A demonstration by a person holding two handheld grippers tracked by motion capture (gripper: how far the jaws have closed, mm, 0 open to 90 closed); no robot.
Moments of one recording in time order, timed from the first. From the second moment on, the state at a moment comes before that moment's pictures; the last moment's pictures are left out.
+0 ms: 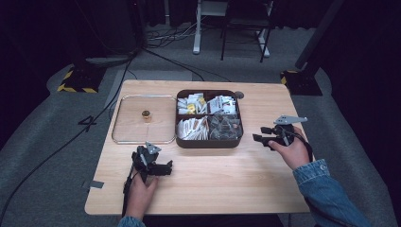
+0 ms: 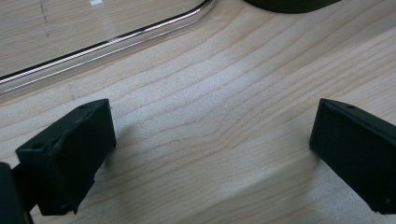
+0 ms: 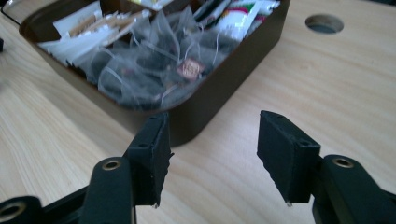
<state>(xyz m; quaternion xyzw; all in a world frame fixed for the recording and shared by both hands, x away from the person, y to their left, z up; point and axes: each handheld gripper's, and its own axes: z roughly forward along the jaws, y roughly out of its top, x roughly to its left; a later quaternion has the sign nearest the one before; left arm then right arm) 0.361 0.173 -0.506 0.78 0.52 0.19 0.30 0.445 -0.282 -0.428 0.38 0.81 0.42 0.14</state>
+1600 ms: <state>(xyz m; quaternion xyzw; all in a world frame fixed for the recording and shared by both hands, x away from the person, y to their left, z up) 0.366 0.171 -0.506 0.77 0.52 0.19 0.30 0.585 -0.178 -0.424 0.47 0.78 0.41 0.08</state>
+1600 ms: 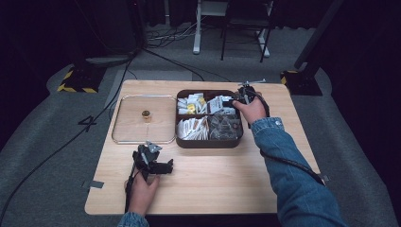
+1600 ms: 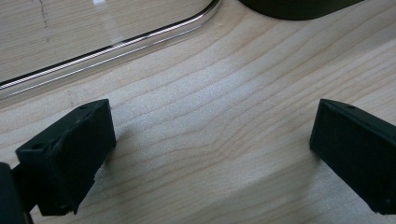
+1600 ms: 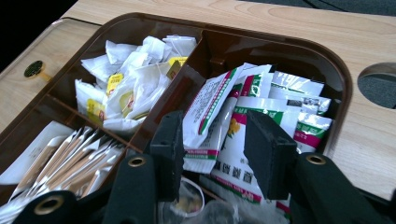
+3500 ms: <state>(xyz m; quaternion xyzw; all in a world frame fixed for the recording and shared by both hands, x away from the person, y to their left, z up) 0.366 0.170 -0.505 0.77 0.52 0.19 0.30 0.588 -0.148 -0.412 0.48 0.77 0.42 0.07</state>
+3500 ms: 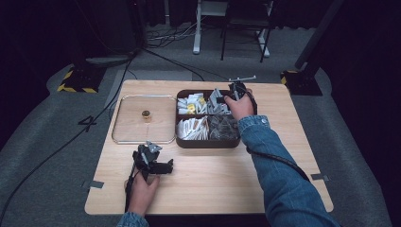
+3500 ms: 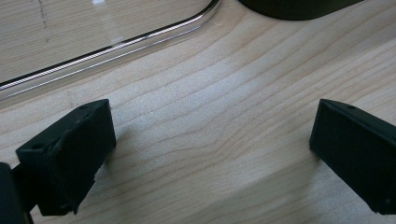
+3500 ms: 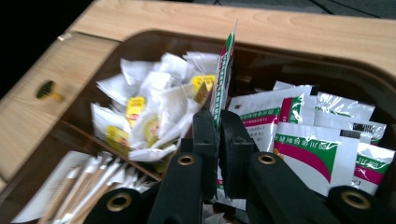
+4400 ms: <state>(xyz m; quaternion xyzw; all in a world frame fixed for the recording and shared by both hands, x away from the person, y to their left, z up) 0.369 0.169 -0.505 0.78 0.52 0.19 0.30 0.531 -0.206 -0.355 0.43 0.76 0.49 0.02</state>
